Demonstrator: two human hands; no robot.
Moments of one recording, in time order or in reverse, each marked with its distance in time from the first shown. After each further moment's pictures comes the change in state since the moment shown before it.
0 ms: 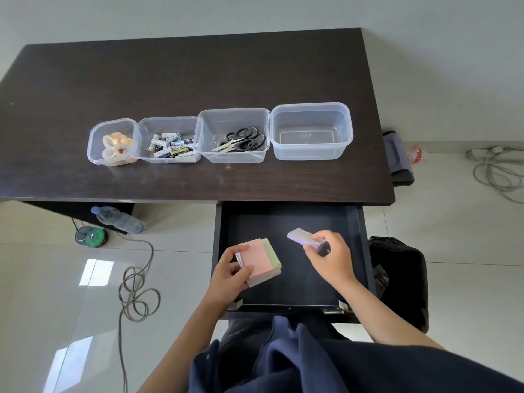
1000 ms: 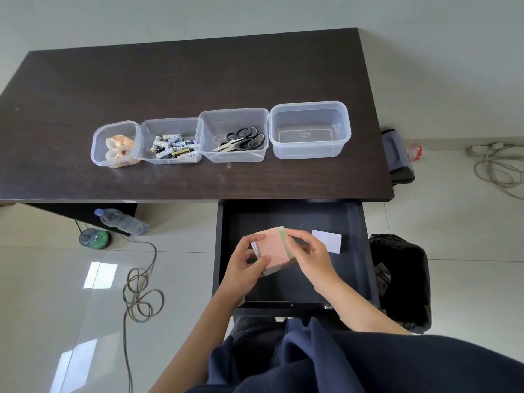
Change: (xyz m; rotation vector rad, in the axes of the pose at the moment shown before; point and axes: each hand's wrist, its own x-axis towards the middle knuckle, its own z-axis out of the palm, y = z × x) left_hand 0.001 0.015 0.023 -0.010 -0.060 0.137; right_hand -0.023 -0.045 0.022 0.449 -0.218 0.163
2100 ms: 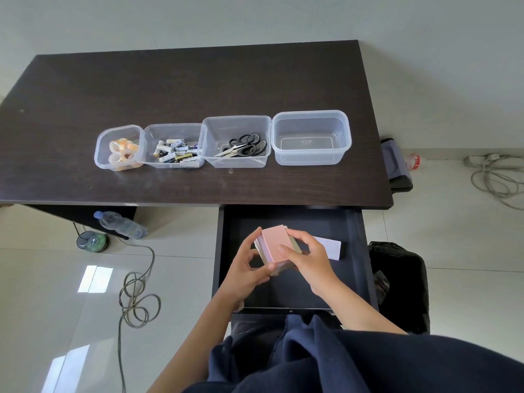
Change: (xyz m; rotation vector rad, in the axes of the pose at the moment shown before) left_hand 0.002 0.002 -0.004 -0.041 -0.138 0.042; right_hand 0.001 -0.017 0.004 0.013 -0.021 0.040
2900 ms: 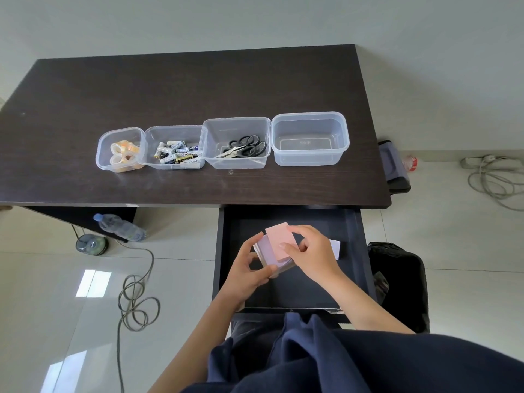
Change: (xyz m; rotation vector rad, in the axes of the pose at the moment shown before) left_hand -0.005 -0.002 0.004 0.035 0.063 -0.025; right_hand 0.000 -0.017 -0.009 -0.504 0.067 -0.275
